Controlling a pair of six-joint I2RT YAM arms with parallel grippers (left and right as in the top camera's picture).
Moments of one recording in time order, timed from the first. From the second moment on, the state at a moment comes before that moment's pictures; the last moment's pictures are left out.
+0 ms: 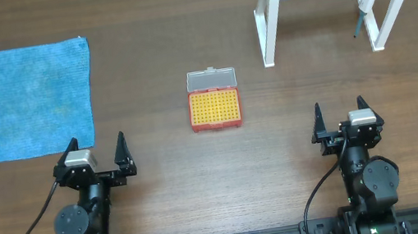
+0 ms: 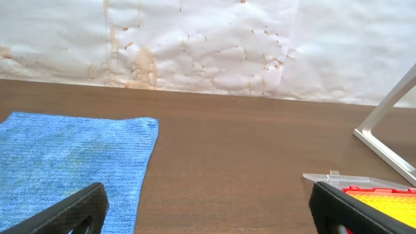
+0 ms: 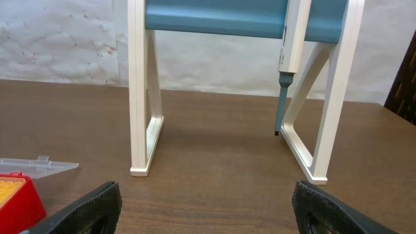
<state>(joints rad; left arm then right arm) 0.04 0.01 0.01 -0.07 0.09 -0.11 -0.01 0.01 0.01 -0.06 0.00 -0.08</state>
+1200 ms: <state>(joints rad) 0.04 0.01 0.01 -0.07 0.09 -0.11 -0.27 1.41 0.55 0.77 -0.08 -0.09</state>
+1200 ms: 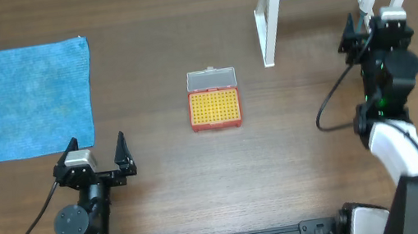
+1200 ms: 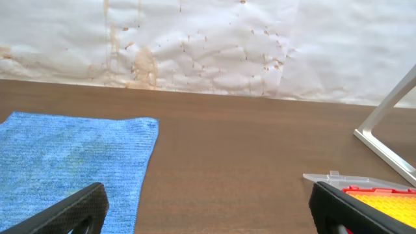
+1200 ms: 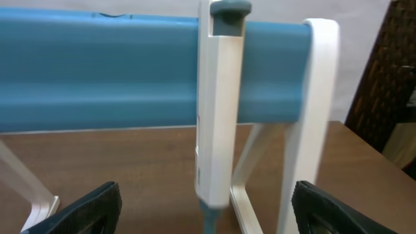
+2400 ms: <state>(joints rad) 0.04 0.01 0.01 -0.07 0.09 -0.11 -0.29 1.77 0.80 0.83 -0.16 -0.13</state>
